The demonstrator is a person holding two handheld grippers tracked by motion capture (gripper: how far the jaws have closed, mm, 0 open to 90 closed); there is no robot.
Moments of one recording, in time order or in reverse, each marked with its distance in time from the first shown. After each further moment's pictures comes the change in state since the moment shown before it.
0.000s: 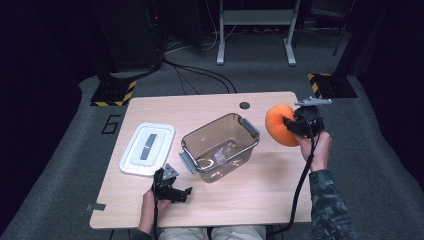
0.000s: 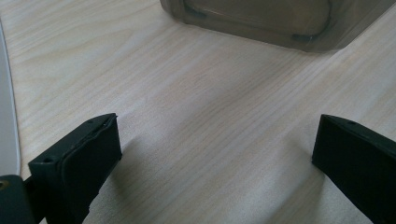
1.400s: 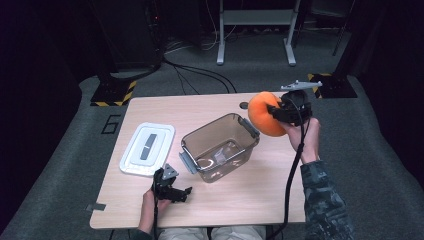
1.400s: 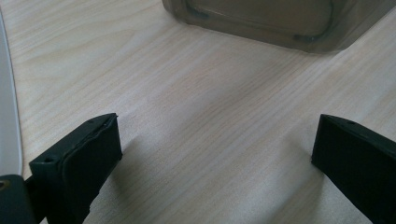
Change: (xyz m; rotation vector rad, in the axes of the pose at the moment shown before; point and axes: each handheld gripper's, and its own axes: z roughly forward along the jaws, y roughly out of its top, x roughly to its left) left arm 0.000 0.000 0.000 -0.005 -0.001 -0.009; right arm 0.040 0.052 -0.024 -0.051 0.114 -0.037
